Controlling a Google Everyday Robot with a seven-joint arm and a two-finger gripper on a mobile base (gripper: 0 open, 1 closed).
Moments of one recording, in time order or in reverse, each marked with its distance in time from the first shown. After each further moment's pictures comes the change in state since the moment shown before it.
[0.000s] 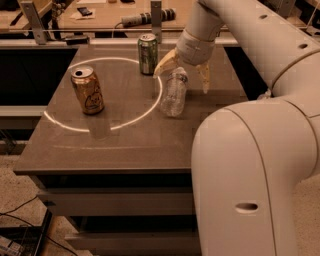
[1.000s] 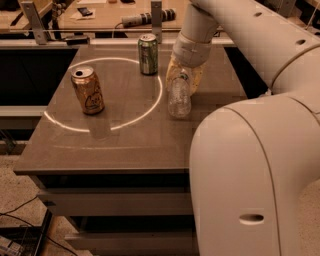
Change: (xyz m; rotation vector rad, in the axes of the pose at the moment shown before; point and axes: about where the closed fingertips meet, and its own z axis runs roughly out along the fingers) arm 0.012 0.003 0.003 0.055 0.005 -0.021
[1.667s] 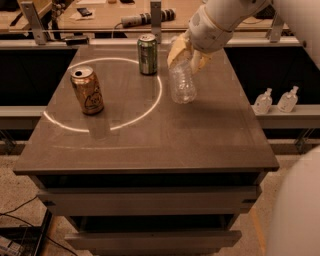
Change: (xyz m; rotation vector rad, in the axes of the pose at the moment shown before) arm 0.023 0.024 -0.073 -0.276 -0.245 -0.290
